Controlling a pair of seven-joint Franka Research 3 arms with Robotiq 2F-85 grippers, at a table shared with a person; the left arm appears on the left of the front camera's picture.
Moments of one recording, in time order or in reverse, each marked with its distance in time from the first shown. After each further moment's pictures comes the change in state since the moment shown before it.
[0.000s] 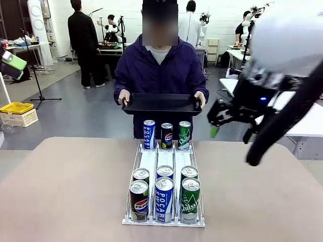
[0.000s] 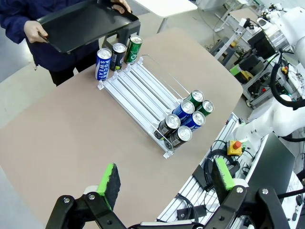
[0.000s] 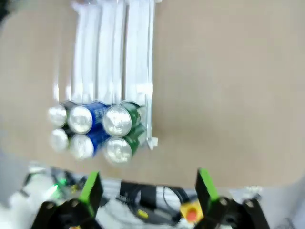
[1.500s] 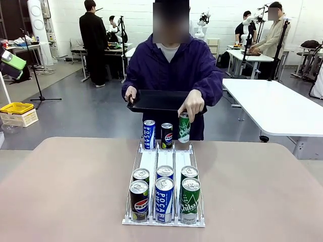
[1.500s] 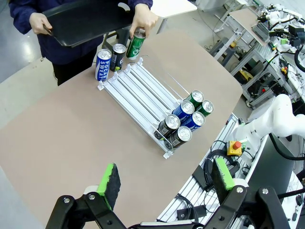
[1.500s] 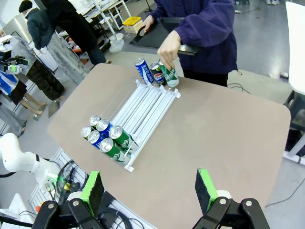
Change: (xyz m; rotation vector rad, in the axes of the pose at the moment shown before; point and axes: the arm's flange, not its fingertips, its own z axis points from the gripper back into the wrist) left arm 0.000 0.000 0.001 -0.002 -0.003 0.000; right arm -0.088 -0.299 0.156 0.453 -0.579 0.410
